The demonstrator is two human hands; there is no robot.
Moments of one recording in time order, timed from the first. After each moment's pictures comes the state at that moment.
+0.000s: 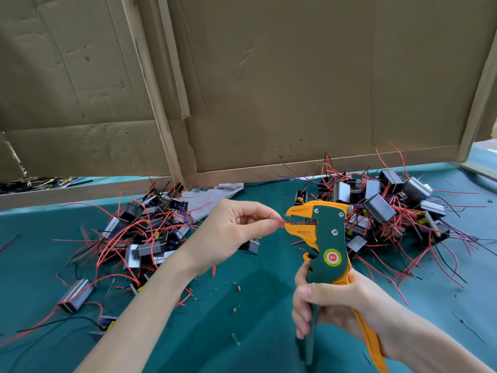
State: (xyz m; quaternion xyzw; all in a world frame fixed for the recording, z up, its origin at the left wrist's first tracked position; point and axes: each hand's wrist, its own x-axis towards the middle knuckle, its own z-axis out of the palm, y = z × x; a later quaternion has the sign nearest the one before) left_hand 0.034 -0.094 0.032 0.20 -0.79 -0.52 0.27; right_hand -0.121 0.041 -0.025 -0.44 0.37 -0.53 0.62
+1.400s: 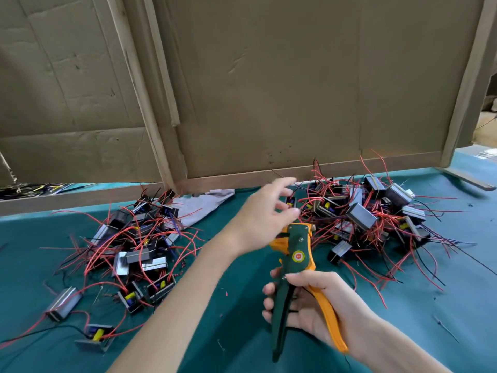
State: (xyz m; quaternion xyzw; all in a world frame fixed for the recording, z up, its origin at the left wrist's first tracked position) left_hand -0.038 -0.099 0.033 0.24 -0.87 -0.34 0.25; right_hand -0.119 0.023 -0.047 -0.15 0.33 -0.58 0.73
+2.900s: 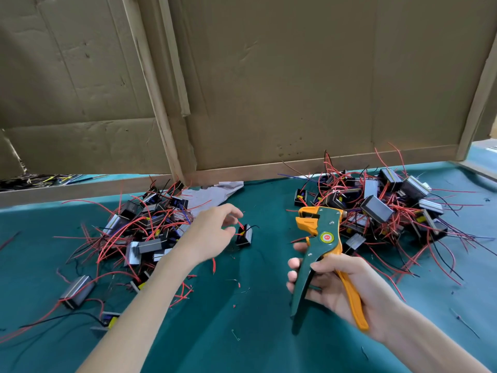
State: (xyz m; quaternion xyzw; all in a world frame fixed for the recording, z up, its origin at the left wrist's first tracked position) left_hand 0.044 -0.145 -0.006 0.40 -0.86 -0.23 0.18; right_hand -0.128 0.029 -0.036 -0.20 0.35 -0.64 0.66
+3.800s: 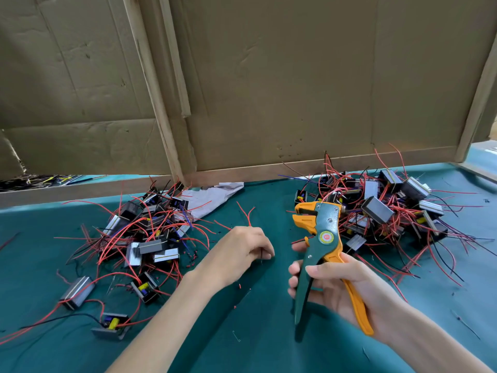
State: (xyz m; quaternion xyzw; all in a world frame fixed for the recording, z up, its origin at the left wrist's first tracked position) left_hand 0.022 -0.126 -0.035 0.17 -0.95 -0.18 0.20; right_hand -0.127 0.033 -0.031 -0.26 0.36 -0.62 0.65
